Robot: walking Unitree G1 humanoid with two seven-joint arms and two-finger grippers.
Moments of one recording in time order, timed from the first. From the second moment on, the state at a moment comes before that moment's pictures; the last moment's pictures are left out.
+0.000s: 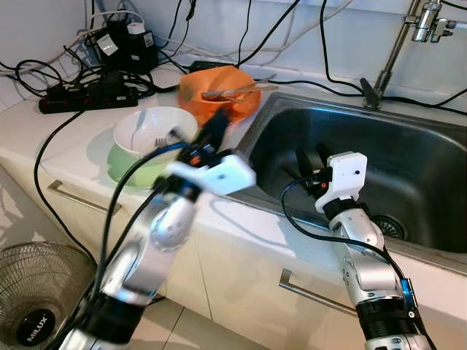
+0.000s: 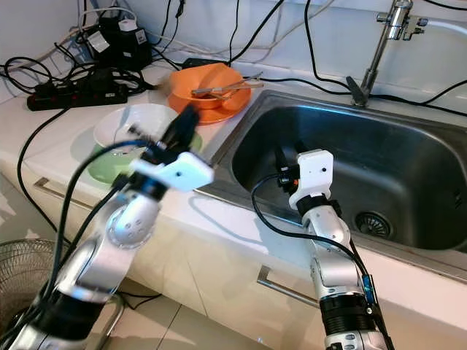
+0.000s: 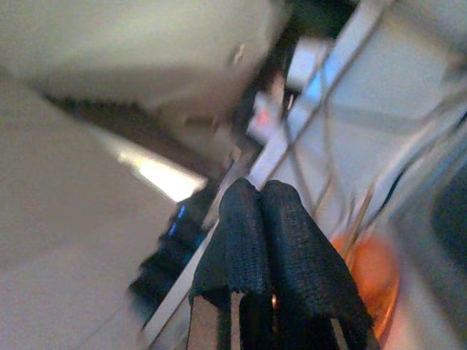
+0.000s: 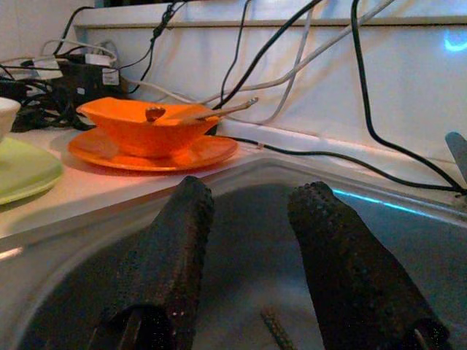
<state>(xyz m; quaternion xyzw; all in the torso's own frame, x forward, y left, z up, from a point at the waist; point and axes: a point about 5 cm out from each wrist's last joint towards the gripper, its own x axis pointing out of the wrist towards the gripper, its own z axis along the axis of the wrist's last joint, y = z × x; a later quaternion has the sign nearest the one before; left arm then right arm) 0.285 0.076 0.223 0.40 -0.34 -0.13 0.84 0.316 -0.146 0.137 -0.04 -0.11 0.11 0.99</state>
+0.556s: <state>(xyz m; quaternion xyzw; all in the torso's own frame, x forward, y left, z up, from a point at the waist) 0.280 0.034 0.224 0.13 -0.28 -0.33 0.89 0.317 -0.144 0.141 -0.06 -0.13 0.10 0.99</state>
